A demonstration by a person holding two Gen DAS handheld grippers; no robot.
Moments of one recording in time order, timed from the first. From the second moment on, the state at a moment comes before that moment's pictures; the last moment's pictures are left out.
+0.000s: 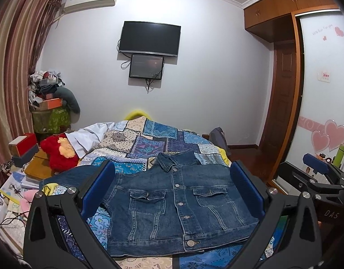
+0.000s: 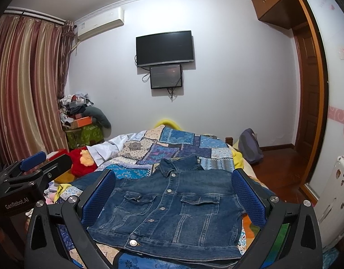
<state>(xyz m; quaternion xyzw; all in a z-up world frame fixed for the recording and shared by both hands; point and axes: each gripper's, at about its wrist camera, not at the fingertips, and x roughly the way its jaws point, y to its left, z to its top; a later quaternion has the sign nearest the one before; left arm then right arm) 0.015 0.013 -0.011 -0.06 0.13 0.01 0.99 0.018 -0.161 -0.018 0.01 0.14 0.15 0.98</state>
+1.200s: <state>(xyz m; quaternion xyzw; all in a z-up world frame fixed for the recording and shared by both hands) 0.019 0.016 -0.016 -0.06 0.14 0.02 0.99 0.025 -0.163 -0.024 0.01 0.15 0.14 0.98</state>
